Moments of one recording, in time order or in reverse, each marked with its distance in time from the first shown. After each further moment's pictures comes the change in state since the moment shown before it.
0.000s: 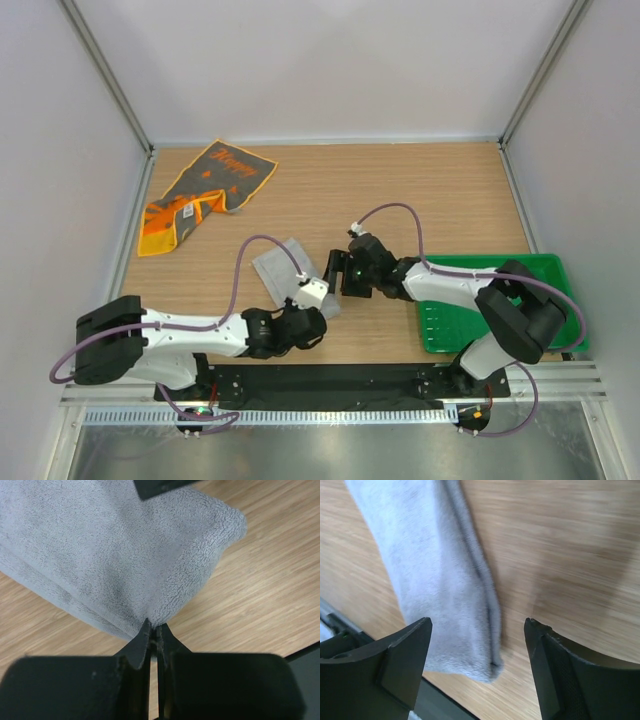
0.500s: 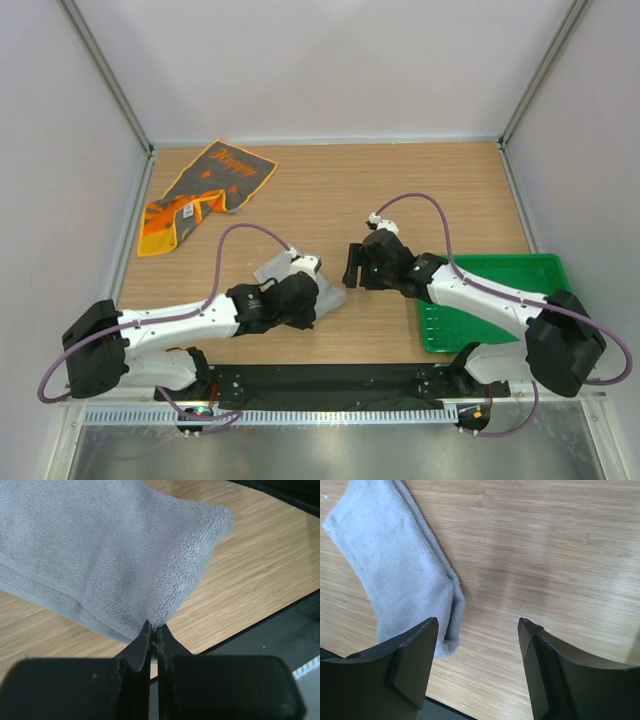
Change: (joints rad) left arm 0.175 -0.068 0.136 -0.127 0.302 -0.117; right arm -0.003 -0.233 0.056 -0.342 0.273 -0.139
